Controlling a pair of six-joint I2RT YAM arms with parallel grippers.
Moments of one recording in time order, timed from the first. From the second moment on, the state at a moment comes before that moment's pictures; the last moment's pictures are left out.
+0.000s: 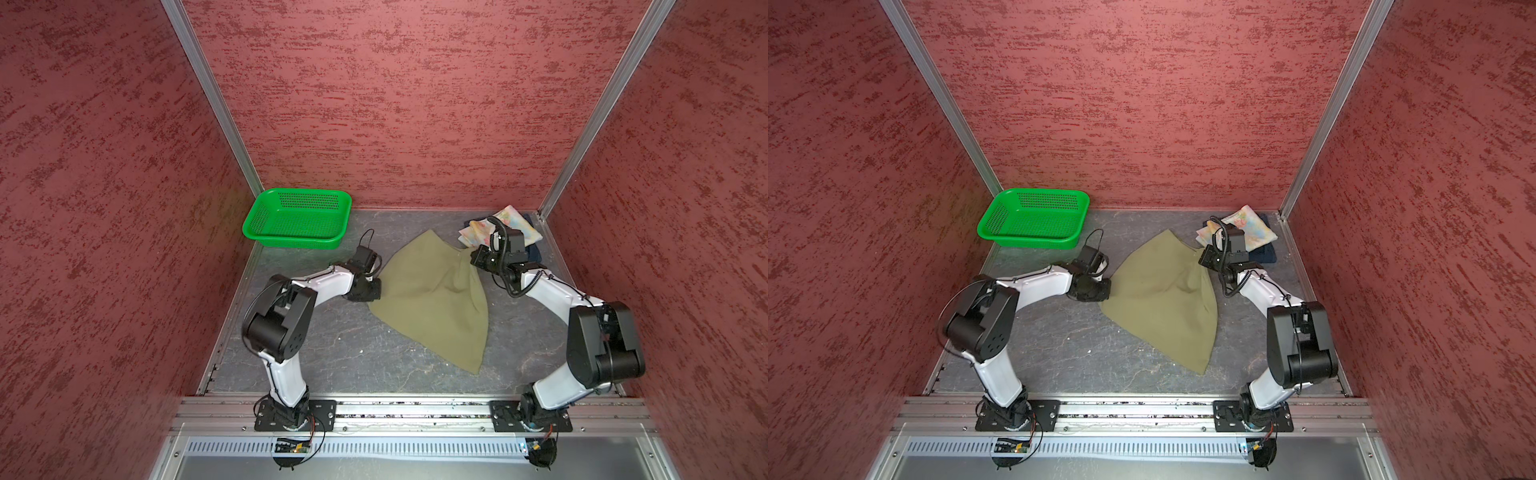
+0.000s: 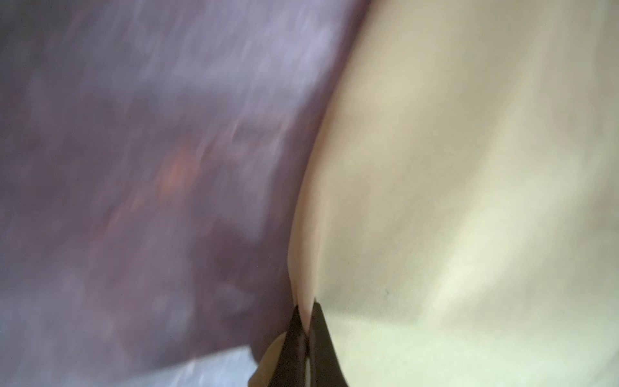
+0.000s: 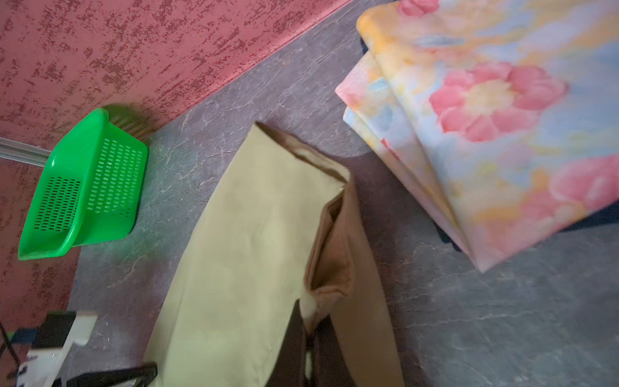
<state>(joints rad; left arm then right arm) -0.44 1.72 0.98 -0.47 0.12 -0.43 0.12 1.61 0.99 -0.06 -0.25 0.54</state>
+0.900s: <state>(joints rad) -0.33 1.67 1.25 -0.37 0.12 -0.43 0.20 1.60 1.15 -0.03 -0.41 0.32</state>
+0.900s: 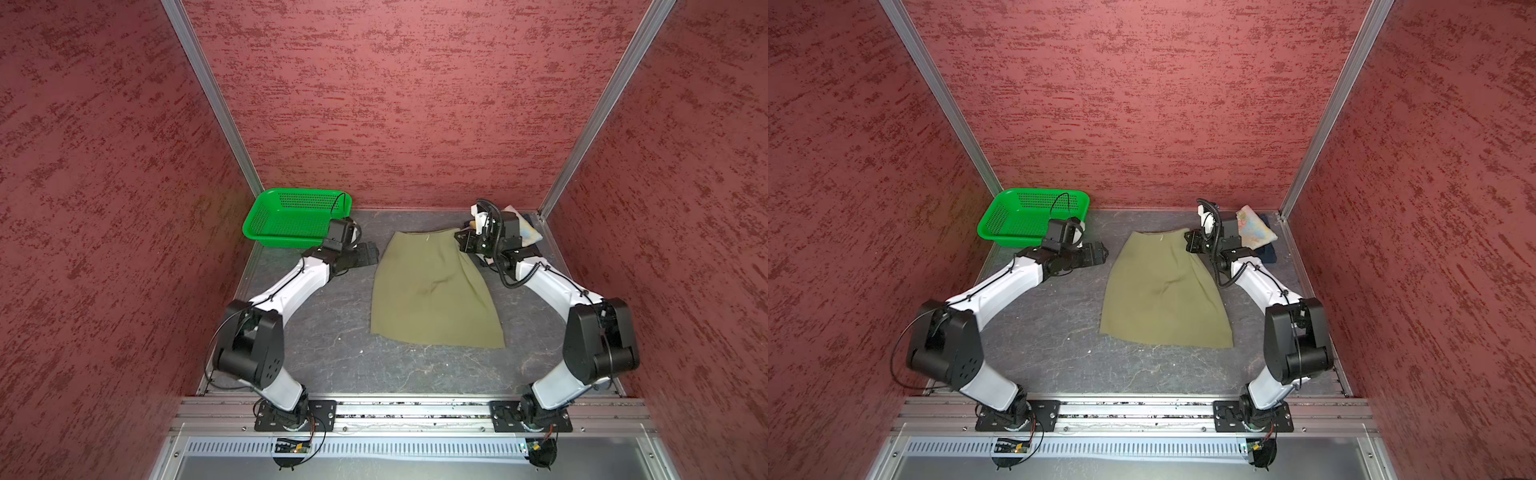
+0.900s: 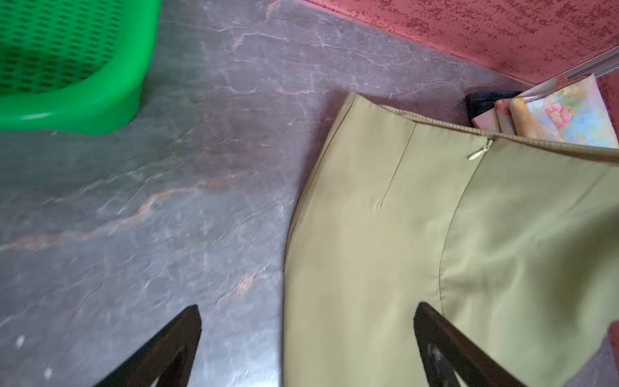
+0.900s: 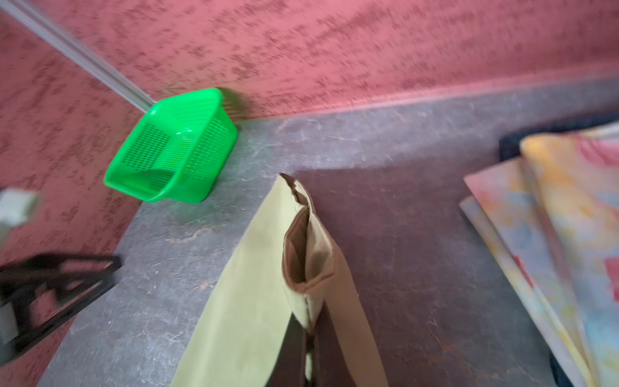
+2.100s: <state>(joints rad) -0.31 2.58 2.24 -0.55 0.50 -0.33 0.25 1.59 1.07 0.03 -0.45 0.29</state>
